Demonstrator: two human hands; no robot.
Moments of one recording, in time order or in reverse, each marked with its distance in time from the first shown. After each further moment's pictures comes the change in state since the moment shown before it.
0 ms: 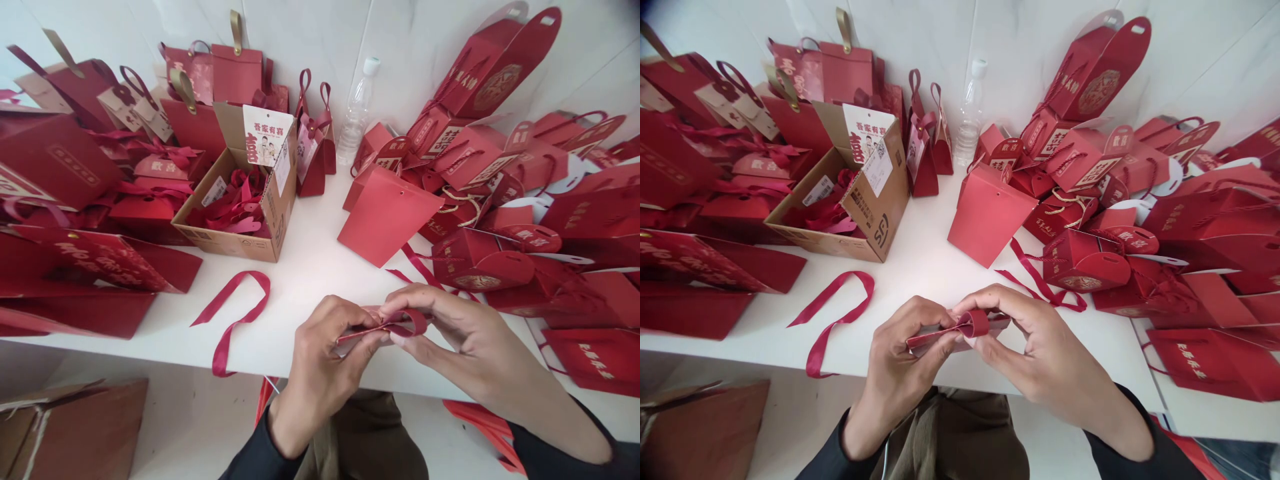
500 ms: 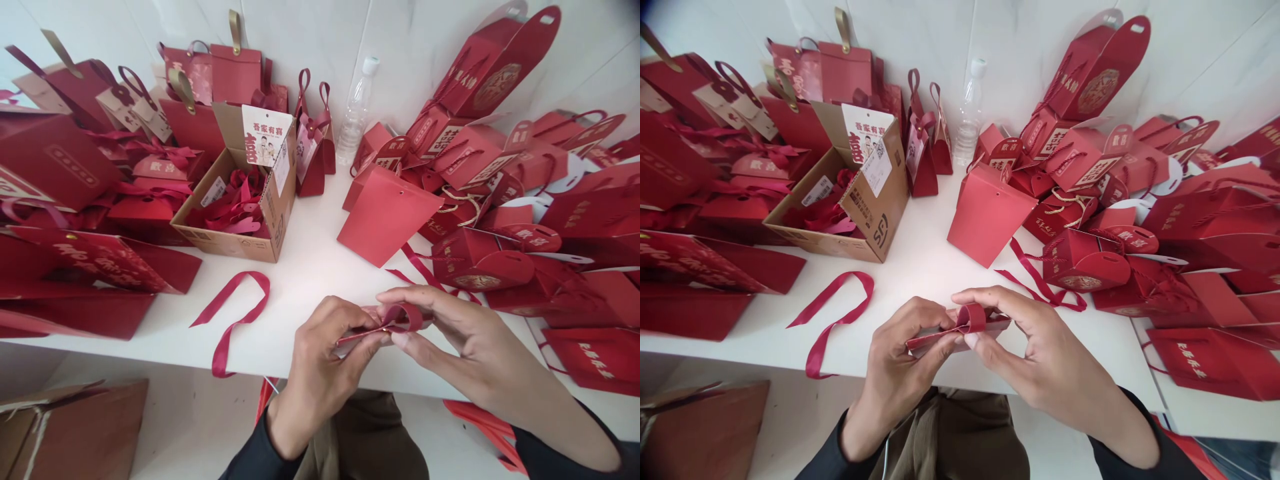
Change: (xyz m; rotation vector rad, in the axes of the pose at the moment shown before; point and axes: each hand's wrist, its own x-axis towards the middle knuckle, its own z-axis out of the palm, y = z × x) left_hand 0.000 -0.001 0.000 -0.006 -0.006 0.030; right_hand -0.002 -0.002 -0.001 -0.101 0.036 0.014
